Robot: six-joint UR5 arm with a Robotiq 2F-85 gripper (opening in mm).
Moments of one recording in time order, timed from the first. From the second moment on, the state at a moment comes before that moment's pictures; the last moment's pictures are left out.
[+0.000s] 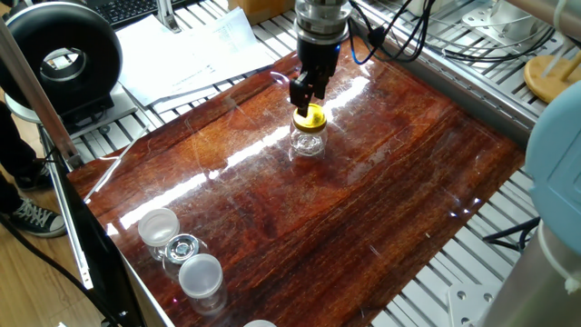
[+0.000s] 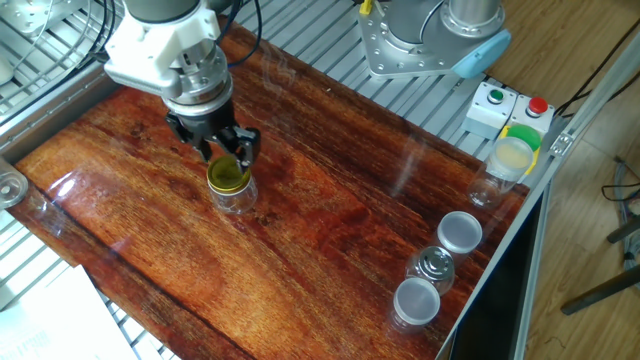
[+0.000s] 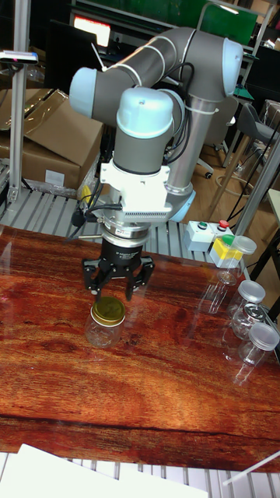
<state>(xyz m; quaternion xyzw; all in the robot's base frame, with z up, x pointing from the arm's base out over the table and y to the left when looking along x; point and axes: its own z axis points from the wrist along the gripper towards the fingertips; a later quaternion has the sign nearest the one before) 0.550 -0.033 0.109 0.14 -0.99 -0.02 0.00</state>
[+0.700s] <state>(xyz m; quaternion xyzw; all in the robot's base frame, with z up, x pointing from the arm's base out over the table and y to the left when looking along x) 0.558 -0.032 0.099 0.14 -0.99 -0.04 -0.01</state>
